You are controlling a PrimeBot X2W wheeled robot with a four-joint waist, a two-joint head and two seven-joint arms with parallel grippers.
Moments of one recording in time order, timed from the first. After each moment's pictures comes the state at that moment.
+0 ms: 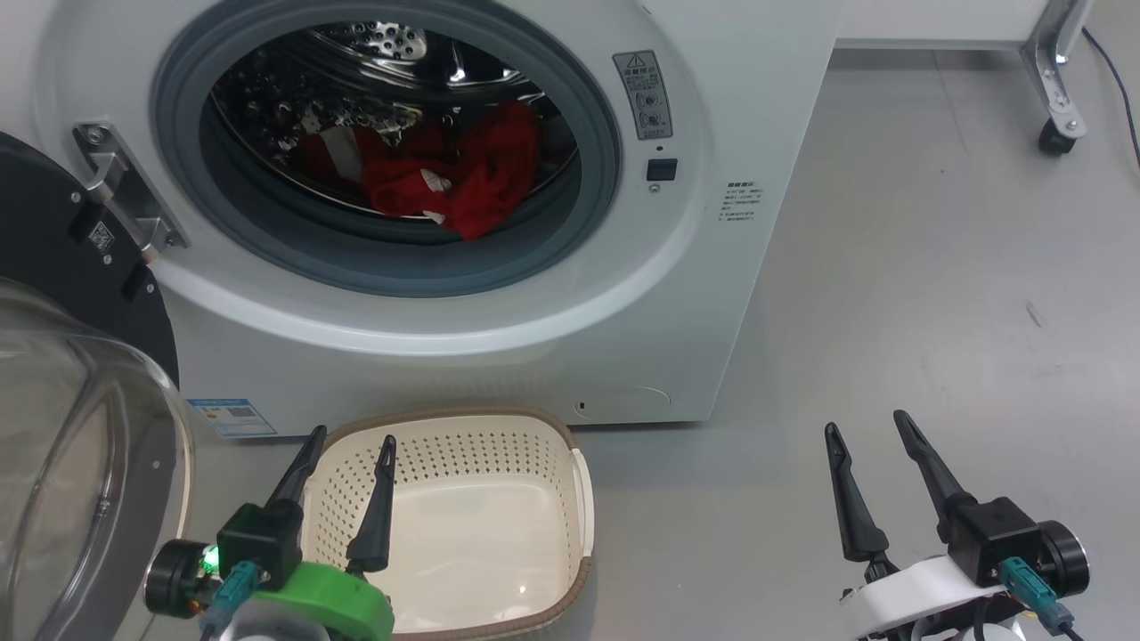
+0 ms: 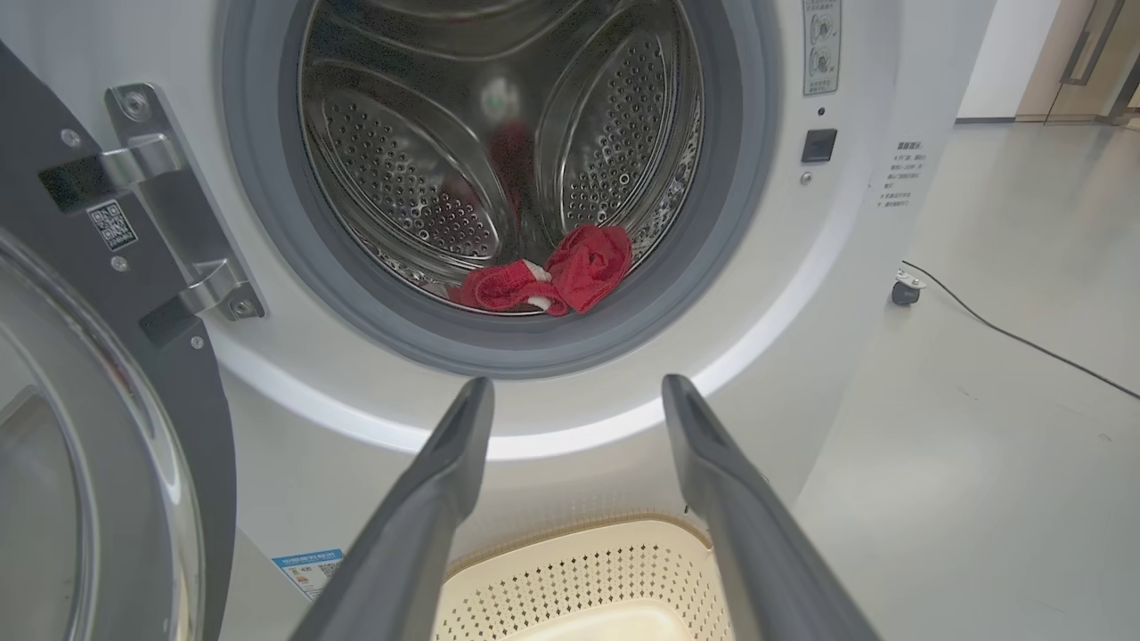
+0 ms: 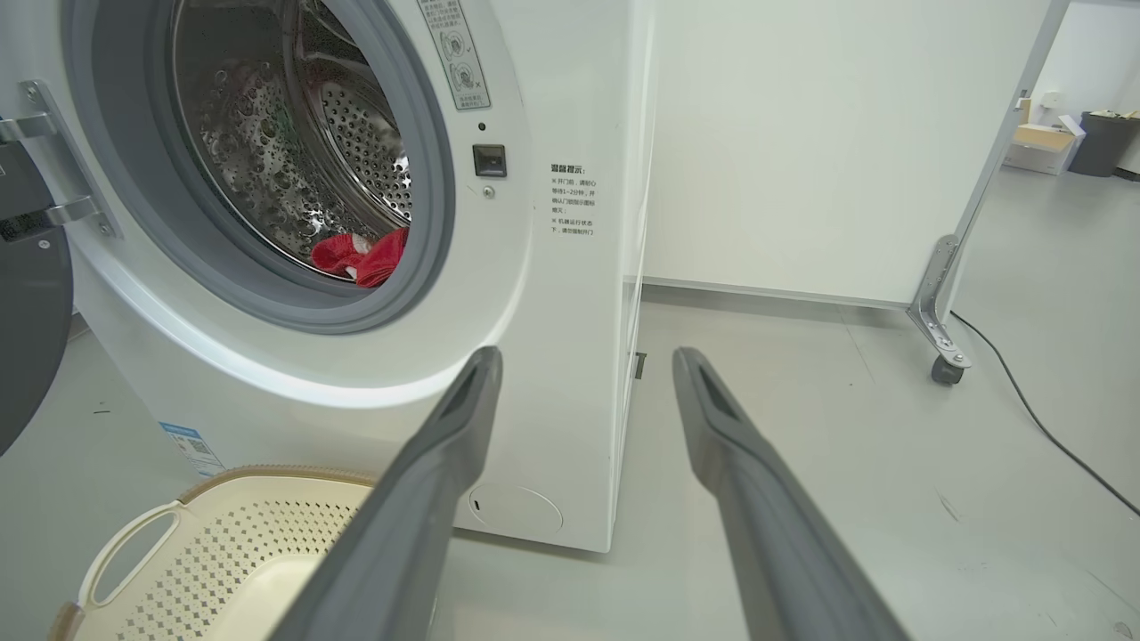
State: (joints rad) left arm -0.01 0.06 -0.20 0.19 -0.23 -0.04 -0.24; right arm 0.10 -0.04 0.13 0.10 0.15 0.04 -0.26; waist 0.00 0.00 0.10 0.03
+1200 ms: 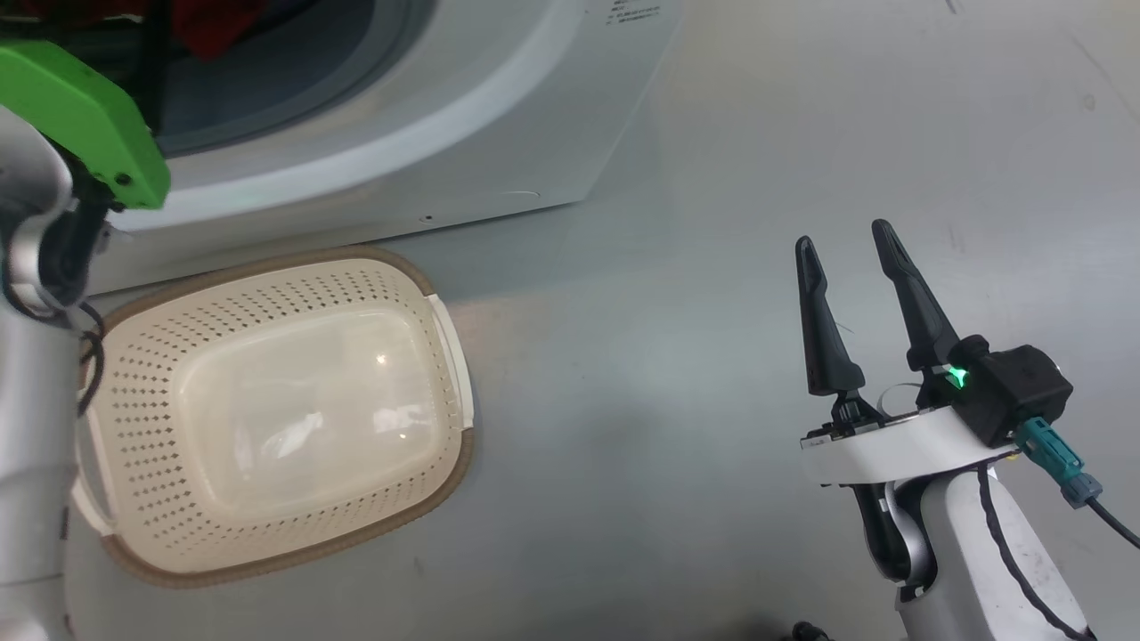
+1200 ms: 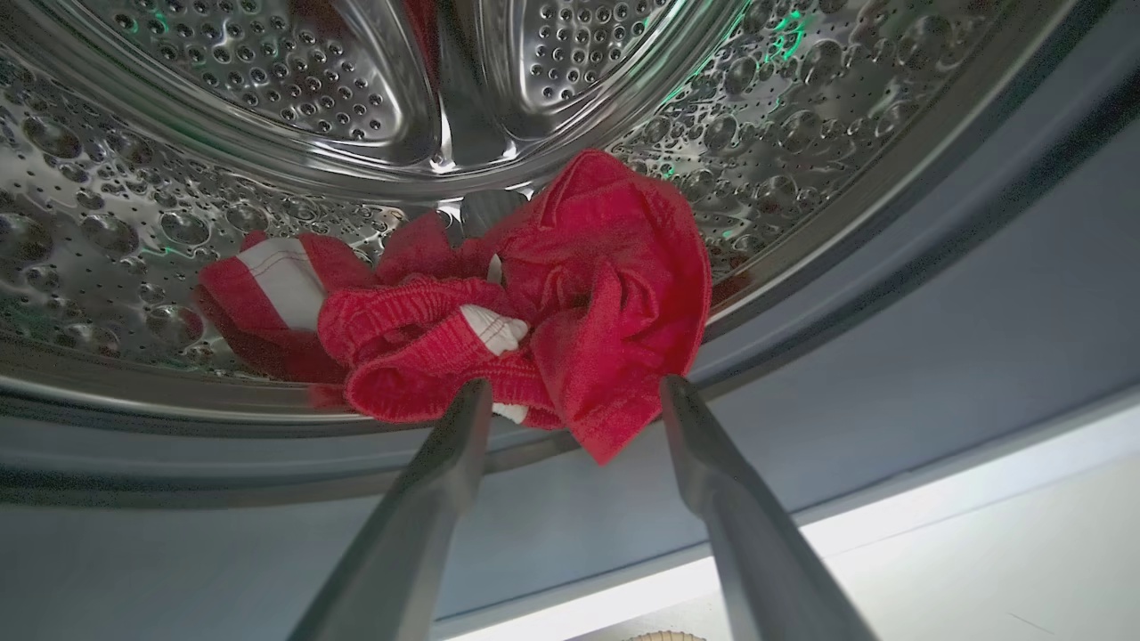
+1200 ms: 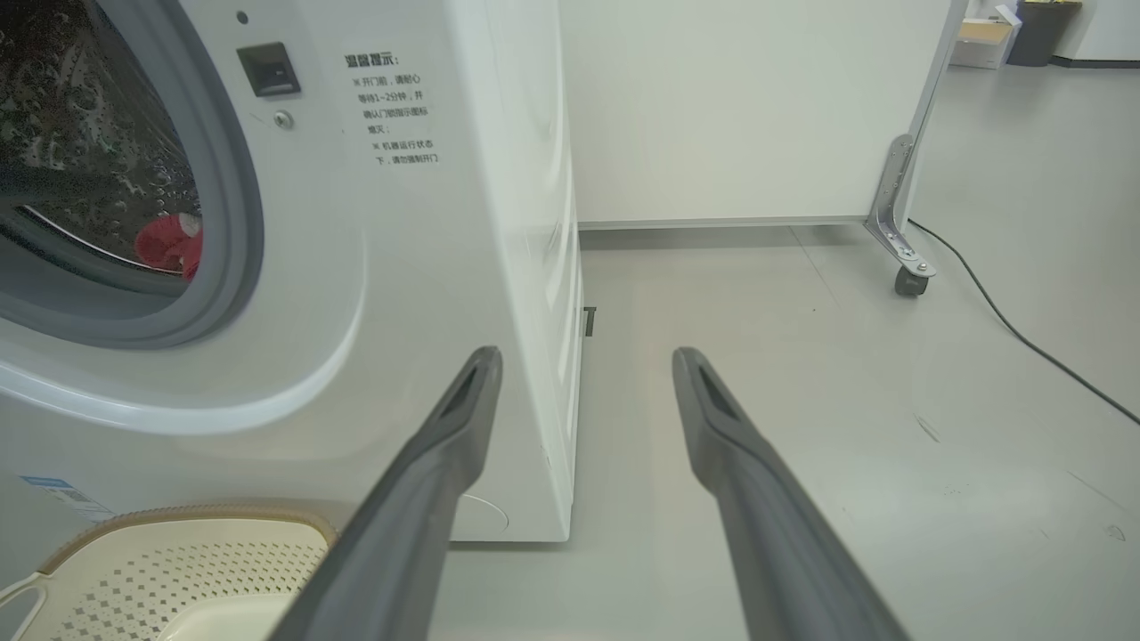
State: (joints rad) left arm -0.82 0.25 -0.13 0.35 -0.48 -0.12 0.40; right arm -0.18 -0.04 0.22 0.01 0.27 0.02 -0.26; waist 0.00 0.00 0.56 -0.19
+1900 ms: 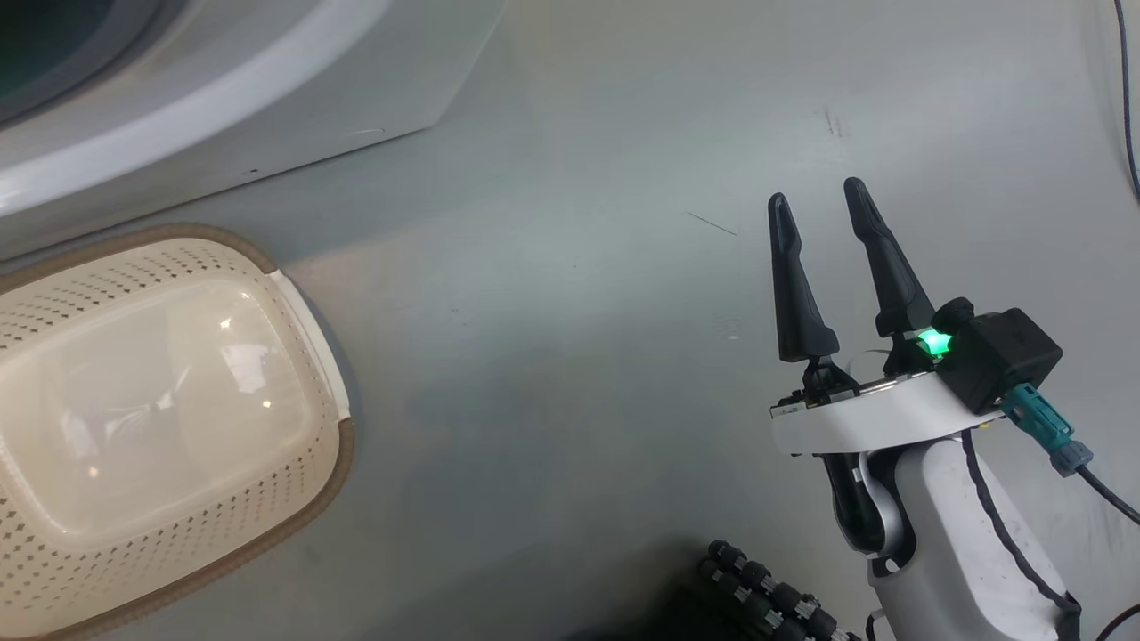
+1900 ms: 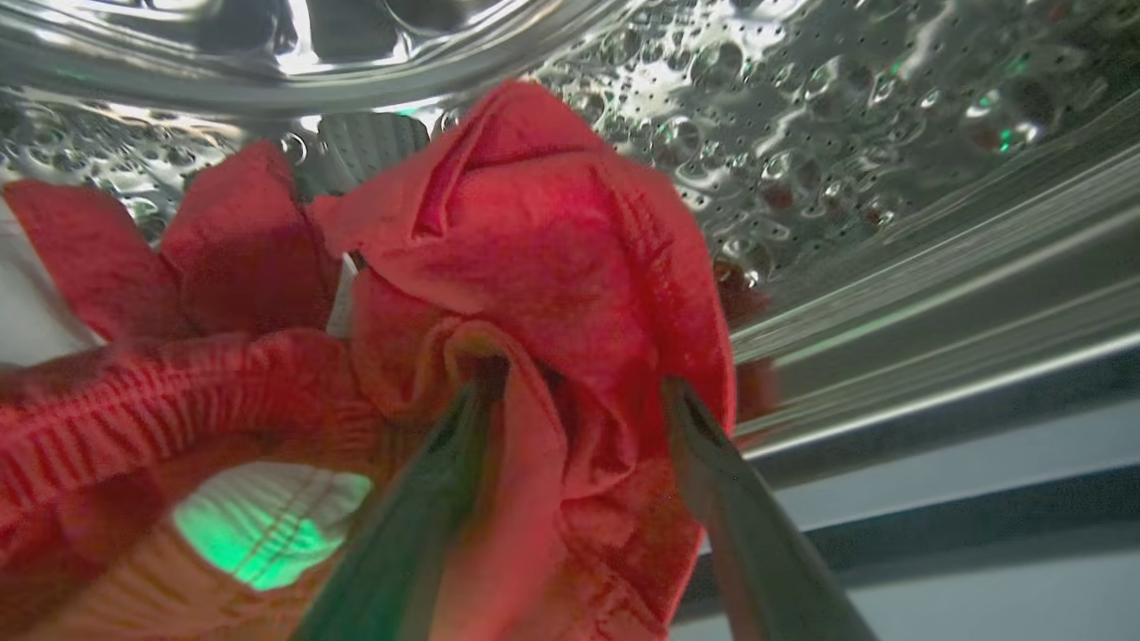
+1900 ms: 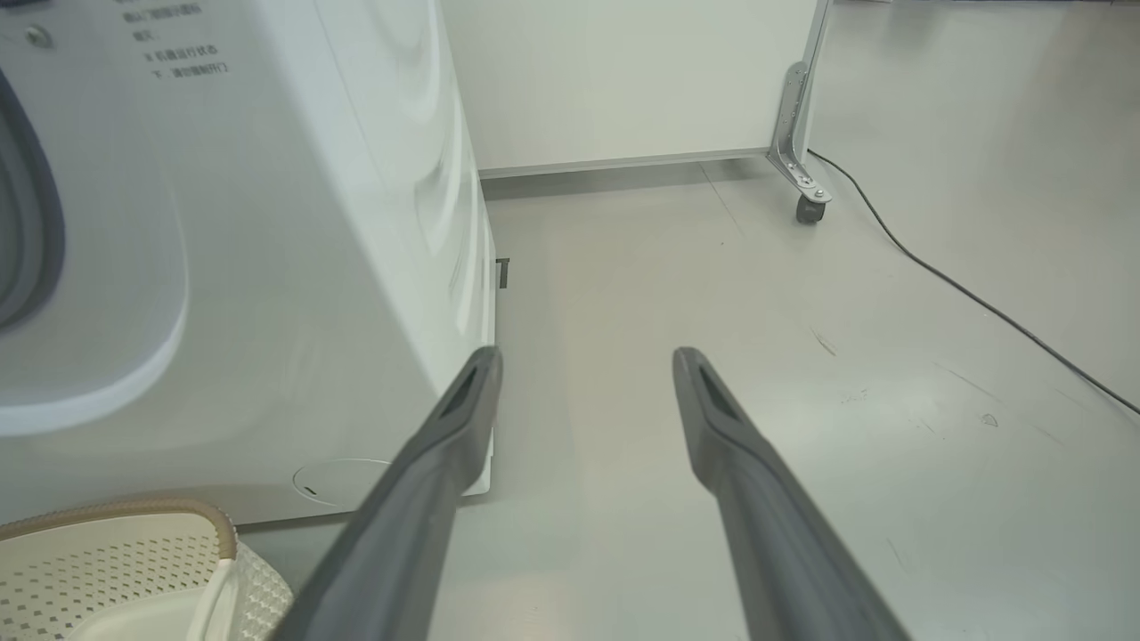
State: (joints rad) left arm -1.07 0.38 -0.07 0.40 -0.59 -0.12 0.66; right arm -0.26 -0.04 0.30 0.00 0.38 -0.03 -0.26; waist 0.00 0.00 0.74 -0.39
